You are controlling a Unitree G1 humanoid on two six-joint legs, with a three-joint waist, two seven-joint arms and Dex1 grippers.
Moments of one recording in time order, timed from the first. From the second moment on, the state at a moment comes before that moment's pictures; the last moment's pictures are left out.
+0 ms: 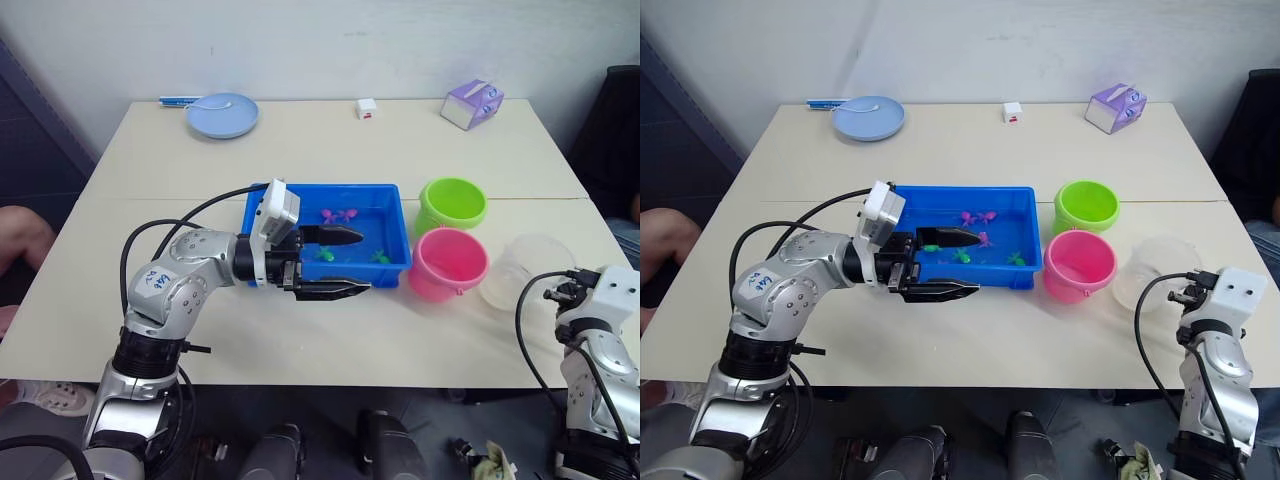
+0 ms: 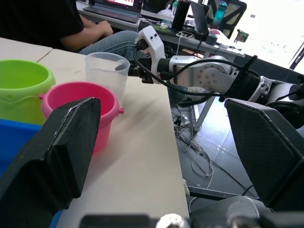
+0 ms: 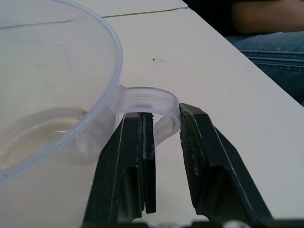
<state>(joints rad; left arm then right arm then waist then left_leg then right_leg) -0.61 0.45 -0.09 -0.23 -0.65 0.70 -1.01 -0.10 -0.36 -0.55 -0.07 0.25 0.41 0.02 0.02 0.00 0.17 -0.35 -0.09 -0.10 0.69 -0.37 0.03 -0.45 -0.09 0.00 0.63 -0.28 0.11</state>
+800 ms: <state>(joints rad) -0.62 0.44 -0.10 -0.14 -0.62 0.64 -1.02 -0.09 -0.48 -0.53 -0.30 0.28 0.36 0.08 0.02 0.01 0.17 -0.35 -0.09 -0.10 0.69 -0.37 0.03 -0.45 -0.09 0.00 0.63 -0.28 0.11</state>
